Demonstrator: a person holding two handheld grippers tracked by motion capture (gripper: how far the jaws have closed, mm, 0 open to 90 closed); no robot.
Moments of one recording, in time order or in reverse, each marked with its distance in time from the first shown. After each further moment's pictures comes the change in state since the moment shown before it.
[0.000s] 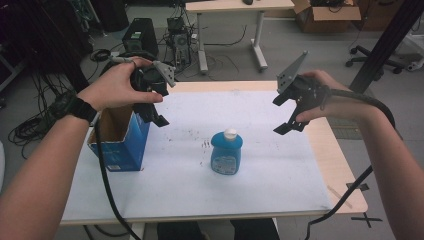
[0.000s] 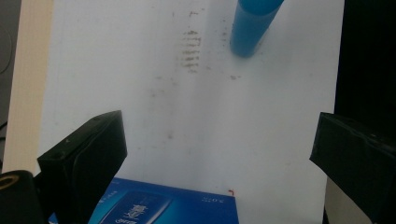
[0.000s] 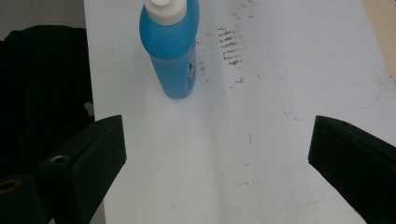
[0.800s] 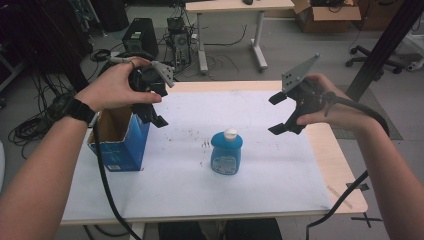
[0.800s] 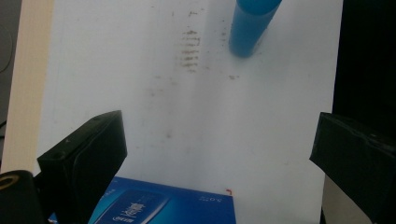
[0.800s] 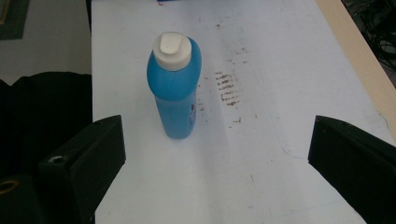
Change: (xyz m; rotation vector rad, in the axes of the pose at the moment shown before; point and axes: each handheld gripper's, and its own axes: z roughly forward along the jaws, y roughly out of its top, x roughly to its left) left arm -0.002 -0.002 0.001 0.001 -0.007 -0.006; right arm 0.008 -0.009 0.003 -0.213 -0.023 0.000
